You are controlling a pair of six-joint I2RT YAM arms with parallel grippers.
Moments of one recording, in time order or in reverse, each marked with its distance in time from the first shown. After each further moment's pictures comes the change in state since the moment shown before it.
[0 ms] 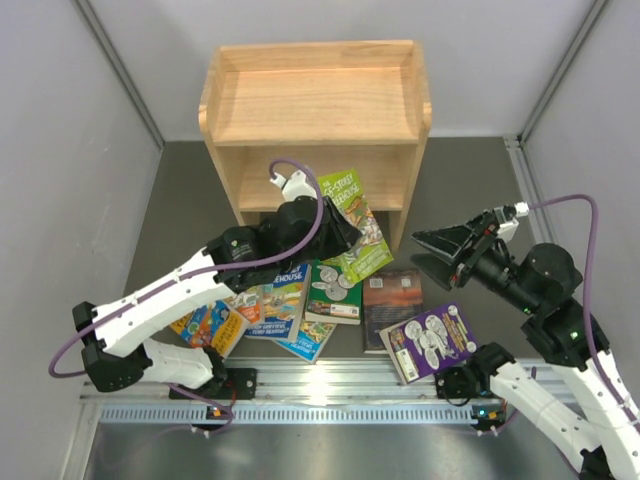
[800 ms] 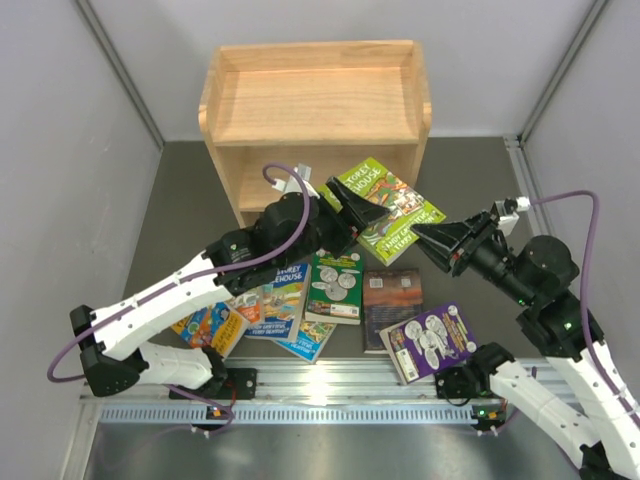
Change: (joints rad) left arm 0.027 -0.033 -0.089 0.243 0.134 -0.233; right arm -0.001 0.042 0.030 0.052 0.056 0.088
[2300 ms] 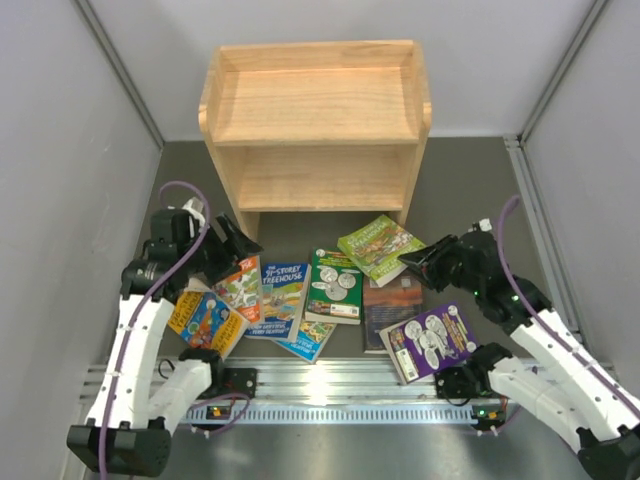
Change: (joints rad) left arm 0.983 -0.393 -0.374 -0.480 0.620 0.657; right arm -0.003 0.168 -0.248 -0.119 0.183 -0.134
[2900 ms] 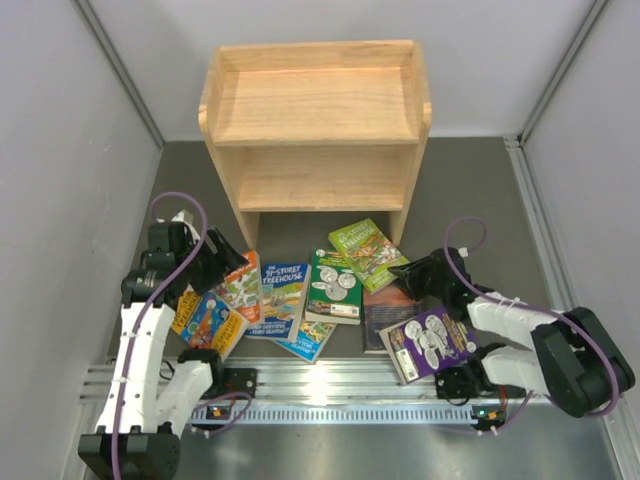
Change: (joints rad) left arm 0.072 -0.045 -0.086 -0.036 -0.129 0.099; right arm -0.074 0.472 -0.388 0.738 -0.018 0.199
